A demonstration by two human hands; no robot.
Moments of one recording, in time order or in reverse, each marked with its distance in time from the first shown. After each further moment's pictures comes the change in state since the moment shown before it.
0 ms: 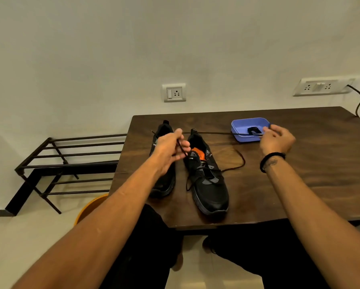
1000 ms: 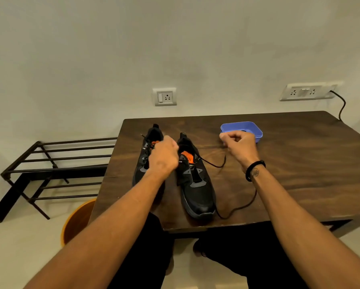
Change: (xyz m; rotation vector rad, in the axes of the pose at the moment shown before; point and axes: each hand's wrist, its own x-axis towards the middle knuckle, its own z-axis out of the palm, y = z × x) left_hand 0.008 -0.017 0.020 1.079 0.205 0.304; right_hand -0.038 -0.013 -0.004 -0.278 -0.588 -0.226
